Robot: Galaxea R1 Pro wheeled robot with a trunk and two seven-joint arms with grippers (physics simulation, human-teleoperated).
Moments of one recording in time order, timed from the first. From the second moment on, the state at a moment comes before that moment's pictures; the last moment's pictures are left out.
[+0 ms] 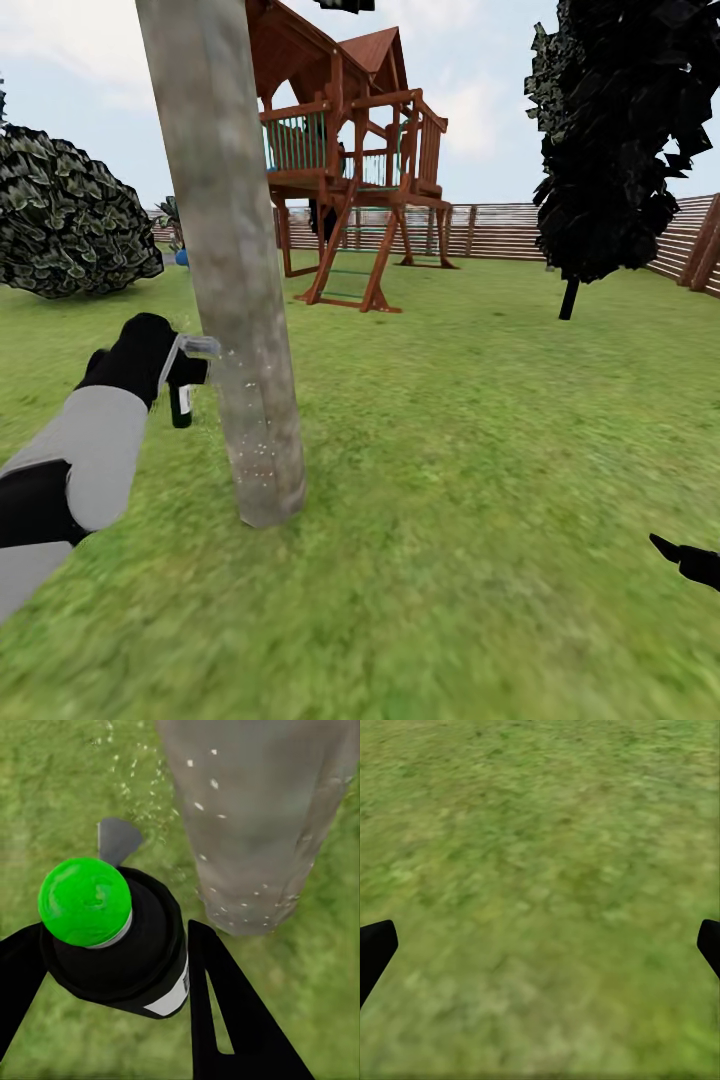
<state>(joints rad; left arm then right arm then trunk) -1.39 0.11 0.22 -0.53 -0.53 1.00 -0.21 -0.65 -0.40 -1.16 -0.66 0.62 0.12 0.77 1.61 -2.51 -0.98</state>
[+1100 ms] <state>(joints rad) -1.16 0.15 0.22 -0.22 -0.53 0.88 -0.21 -0.65 -0.39 -1.16 -0.66 0.62 0.11 0.77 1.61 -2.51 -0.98</state>
